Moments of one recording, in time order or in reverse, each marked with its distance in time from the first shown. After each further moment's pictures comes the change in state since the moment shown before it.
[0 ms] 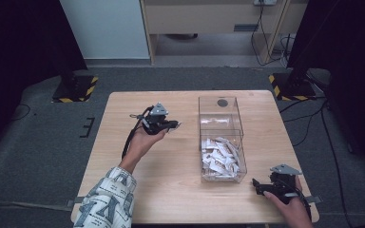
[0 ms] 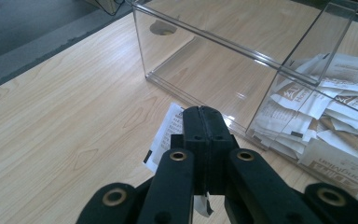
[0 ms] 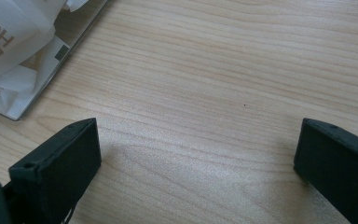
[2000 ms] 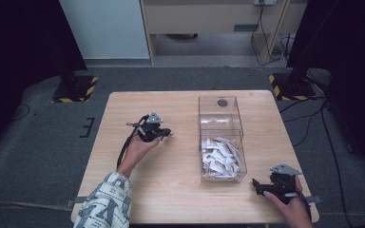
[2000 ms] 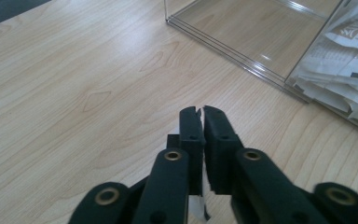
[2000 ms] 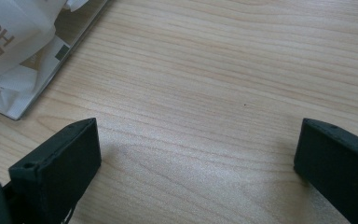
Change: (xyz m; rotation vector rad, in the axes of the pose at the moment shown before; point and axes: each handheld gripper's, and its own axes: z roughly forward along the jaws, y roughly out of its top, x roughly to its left) left arm 0.014 -0.045 0.014 0.065 0.046 -0.042; right arm 0.000 0.000 0.000 -0.001 0.000 -0.003
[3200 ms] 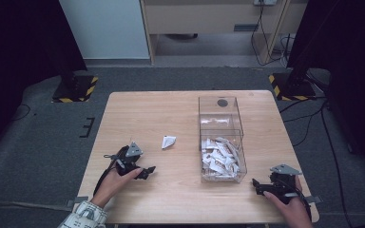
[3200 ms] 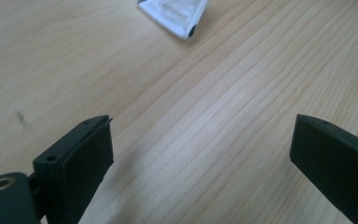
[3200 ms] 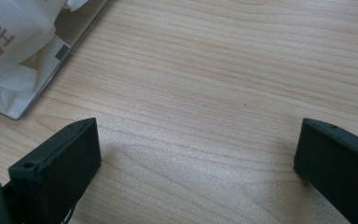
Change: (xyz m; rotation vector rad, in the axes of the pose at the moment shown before) left arm -0.028 -0.107 -0.061 0.099 0.069 -0.054; right arm 0.000 0.000 0.000 0.001 -0.001 -0.001
